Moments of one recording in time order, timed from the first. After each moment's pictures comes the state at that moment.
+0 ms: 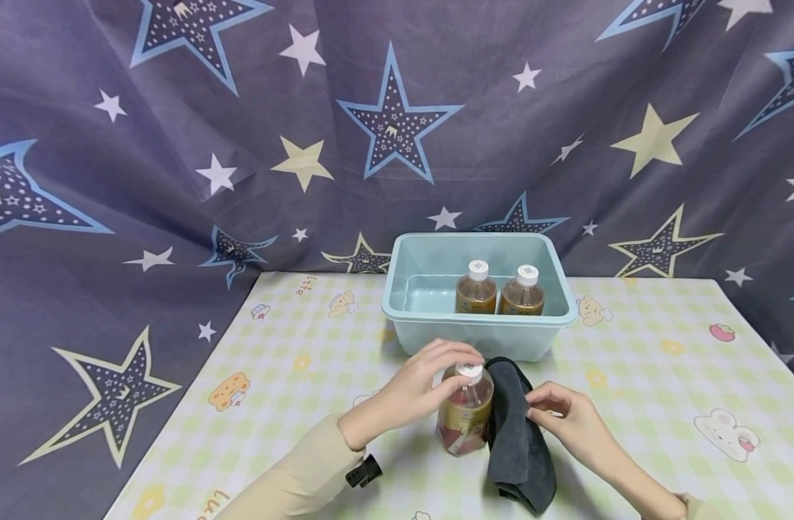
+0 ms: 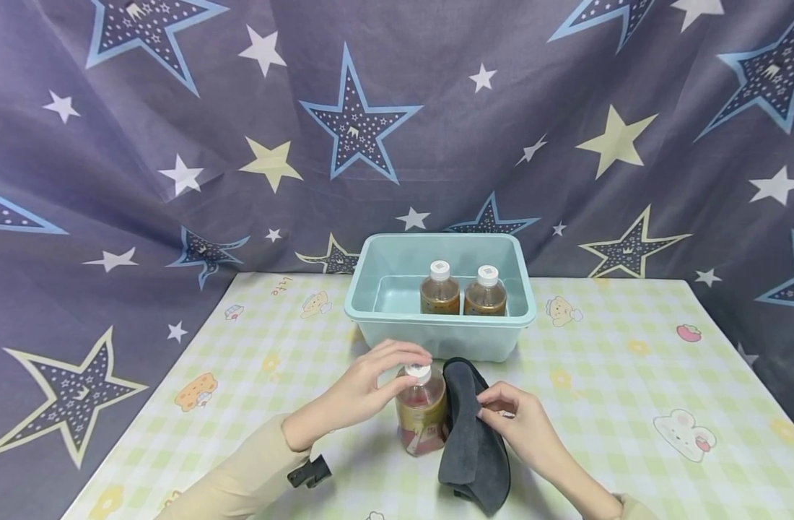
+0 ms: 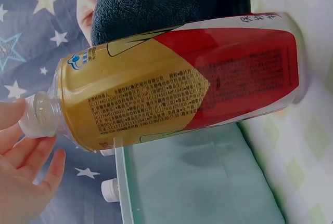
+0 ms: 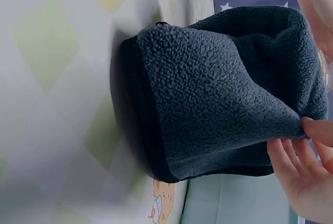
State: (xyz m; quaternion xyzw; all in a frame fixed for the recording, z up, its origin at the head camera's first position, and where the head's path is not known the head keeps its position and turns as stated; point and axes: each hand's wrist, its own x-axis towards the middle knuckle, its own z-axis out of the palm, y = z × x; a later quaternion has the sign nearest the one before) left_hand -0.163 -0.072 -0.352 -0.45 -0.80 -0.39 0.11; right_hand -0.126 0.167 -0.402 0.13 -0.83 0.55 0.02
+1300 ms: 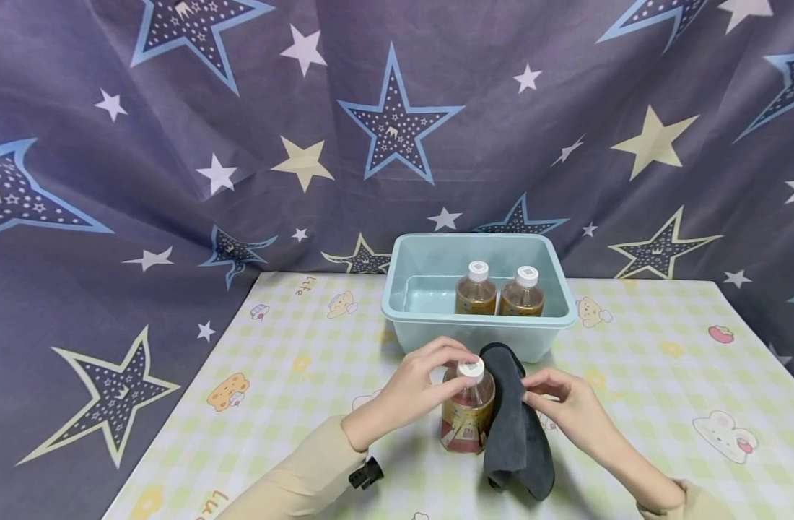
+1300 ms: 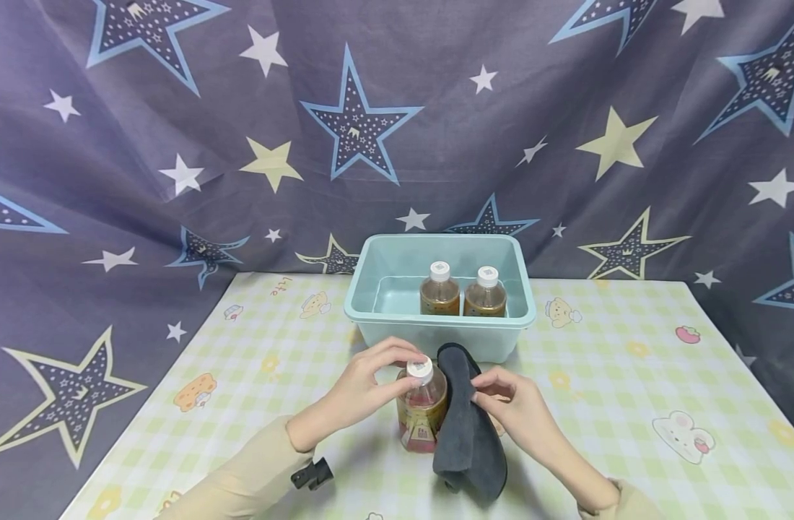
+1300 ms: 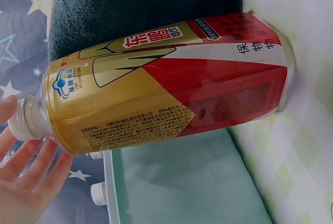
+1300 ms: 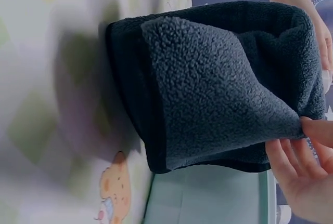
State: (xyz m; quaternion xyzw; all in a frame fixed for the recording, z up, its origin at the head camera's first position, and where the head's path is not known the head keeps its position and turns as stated) left_hand -0.163 -0.068 -0.359 -0.41 -0.77 -0.46 0.14; right_hand -0.133 0.161 -0.381 0.14 -0.83 0.54 0.05
